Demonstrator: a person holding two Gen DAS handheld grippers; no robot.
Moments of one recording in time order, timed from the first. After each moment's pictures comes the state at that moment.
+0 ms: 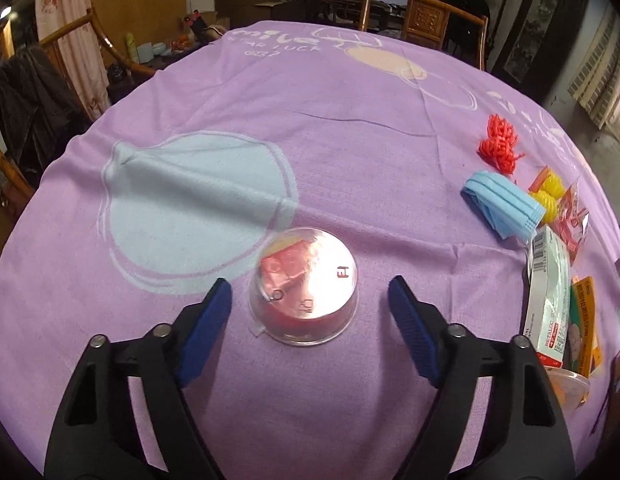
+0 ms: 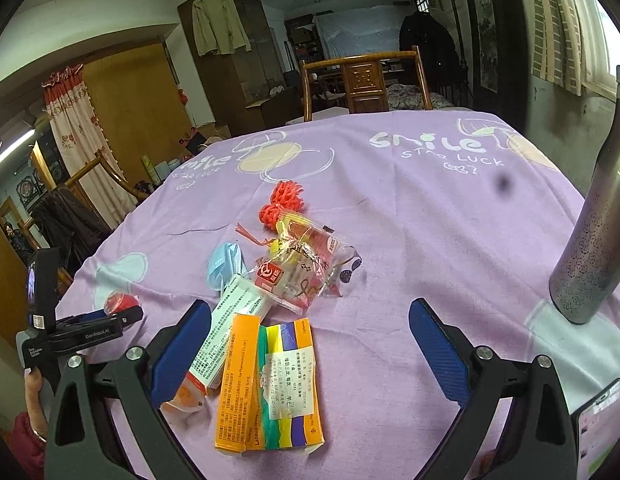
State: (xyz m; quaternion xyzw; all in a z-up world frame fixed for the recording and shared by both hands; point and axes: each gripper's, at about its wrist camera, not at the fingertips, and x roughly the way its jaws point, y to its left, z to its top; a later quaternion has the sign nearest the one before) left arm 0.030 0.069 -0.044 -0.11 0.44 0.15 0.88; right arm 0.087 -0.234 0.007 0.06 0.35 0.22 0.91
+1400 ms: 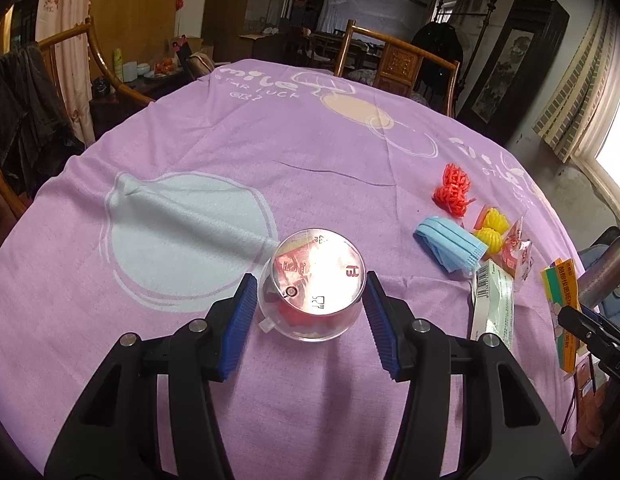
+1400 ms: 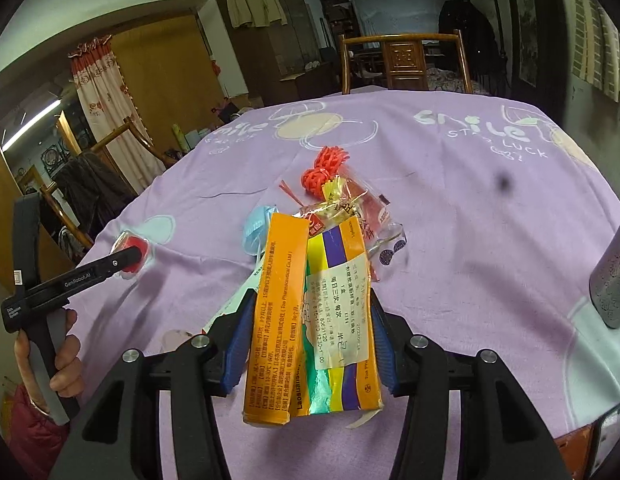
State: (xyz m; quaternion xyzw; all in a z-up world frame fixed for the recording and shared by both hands) left arm 0.008 0.068 -0.011 -0.14 0.36 0.10 0.92; right arm 0.080 -0.206 -0.005 0.03 0.38 0.29 0.88
